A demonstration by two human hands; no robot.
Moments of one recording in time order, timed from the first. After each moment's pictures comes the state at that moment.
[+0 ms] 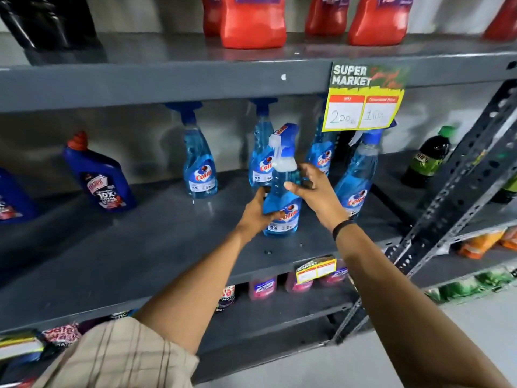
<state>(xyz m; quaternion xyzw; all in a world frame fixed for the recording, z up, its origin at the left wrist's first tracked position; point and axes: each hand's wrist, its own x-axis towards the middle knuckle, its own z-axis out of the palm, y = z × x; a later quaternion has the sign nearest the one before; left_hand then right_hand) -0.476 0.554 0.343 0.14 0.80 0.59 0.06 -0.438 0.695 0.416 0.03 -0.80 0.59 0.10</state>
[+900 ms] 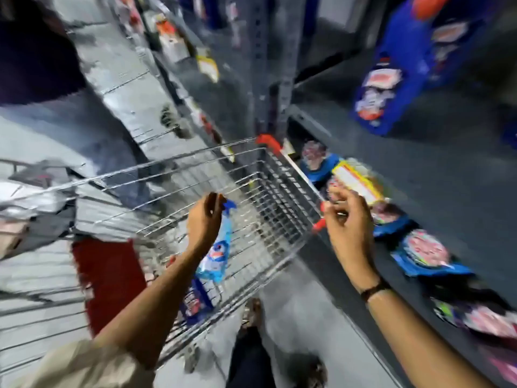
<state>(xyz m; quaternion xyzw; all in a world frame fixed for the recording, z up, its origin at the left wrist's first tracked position) -0.054 0.068 0.182 -0.56 0.70 0.35 -0.27 -0.245 0.228 0.253 0.33 -0.79 0.51 -0.12</state>
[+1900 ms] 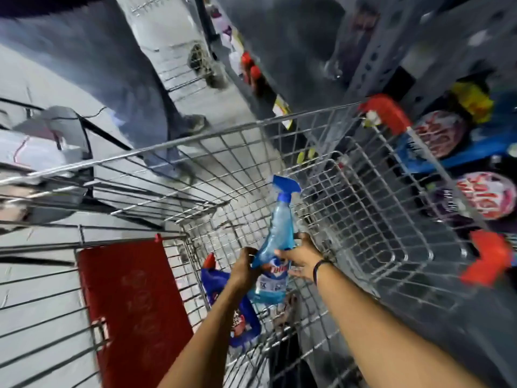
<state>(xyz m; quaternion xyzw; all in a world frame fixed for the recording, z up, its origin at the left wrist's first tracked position) 0.037 0.034 -0.026 -0.63 0.56 0.54 0.02 -0.108 0.053 0.003 0.02 -0.69 0.29 -0.66</state>
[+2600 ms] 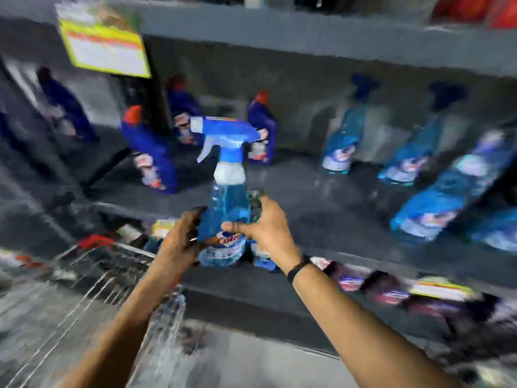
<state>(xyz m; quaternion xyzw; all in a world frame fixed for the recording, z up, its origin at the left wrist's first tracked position) -0.237 0.213 0.327 -0.10 0.83 0.54 -0.13 -0.315 0.373 0.371 0.18 -0.81 0.56 -0.09</state>
